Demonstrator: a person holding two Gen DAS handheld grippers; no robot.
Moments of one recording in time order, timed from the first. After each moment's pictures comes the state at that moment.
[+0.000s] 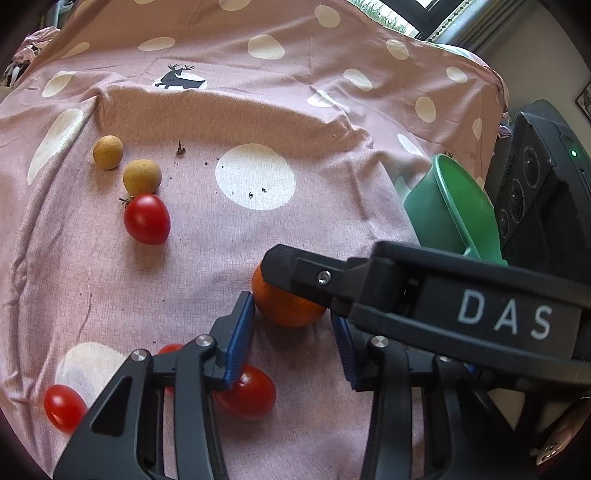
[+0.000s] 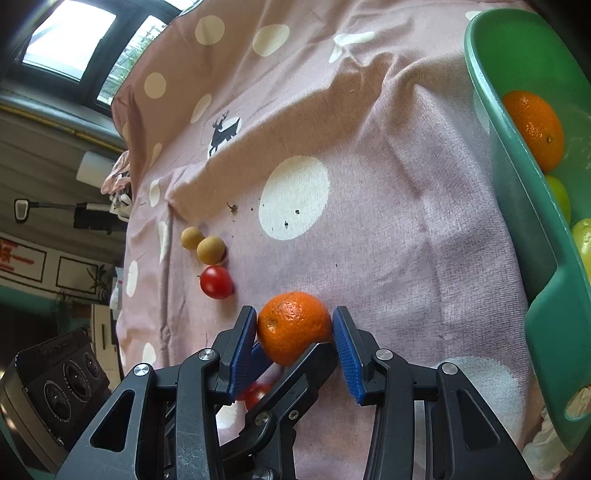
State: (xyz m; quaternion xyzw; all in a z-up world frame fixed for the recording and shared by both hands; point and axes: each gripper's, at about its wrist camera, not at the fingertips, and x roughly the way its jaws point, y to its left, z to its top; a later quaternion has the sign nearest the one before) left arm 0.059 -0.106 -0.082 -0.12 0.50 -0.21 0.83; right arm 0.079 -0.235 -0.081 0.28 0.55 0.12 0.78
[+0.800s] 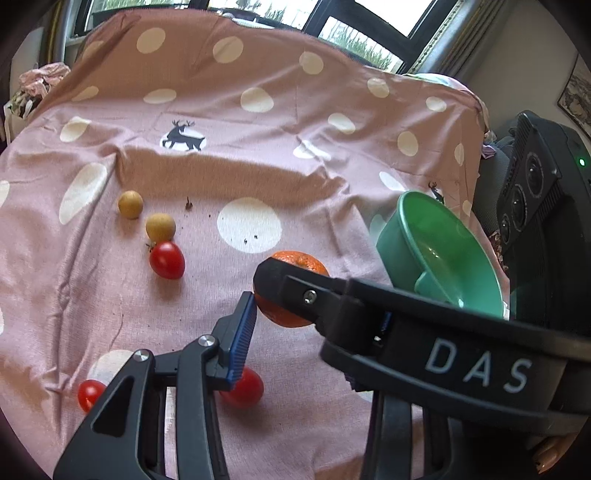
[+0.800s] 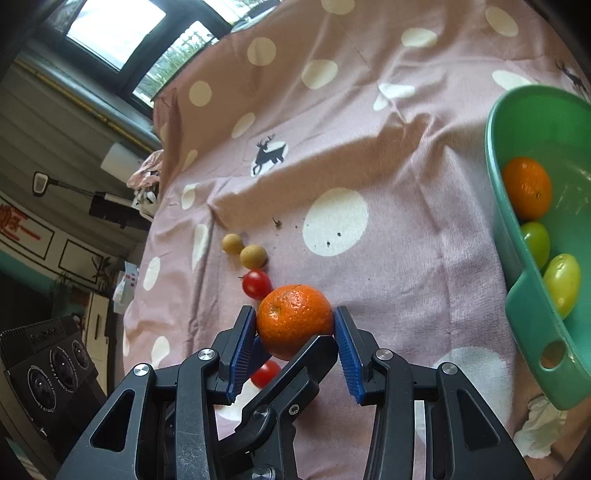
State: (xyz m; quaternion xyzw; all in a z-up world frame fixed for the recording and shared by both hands) left arm 0.035 -0.099 -0.037 -0.12 0.43 -0.21 0.87; right arm 0.058 -0.220 -0.039 0.23 0.49 0.15 0.83
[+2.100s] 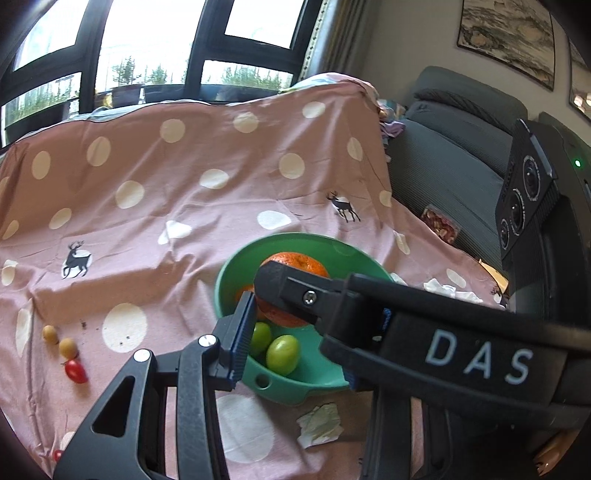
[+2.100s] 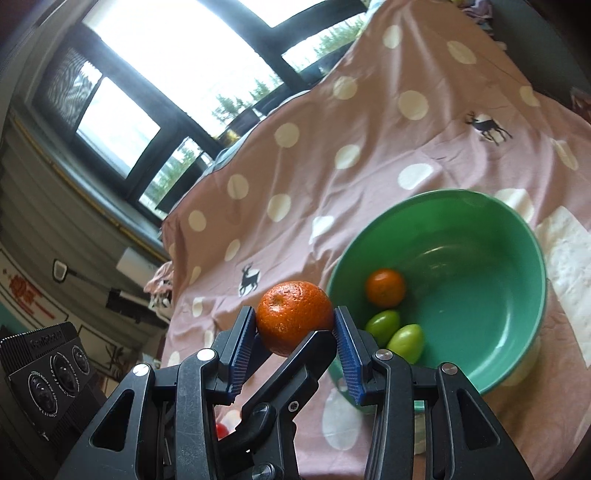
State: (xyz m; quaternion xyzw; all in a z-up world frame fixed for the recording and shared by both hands) left arm 0.005 -0.233 0.038 0.00 0.32 -0.34 0.88; right arm -0.005 -0.342 0.029 0.32 0.33 0.07 0.89
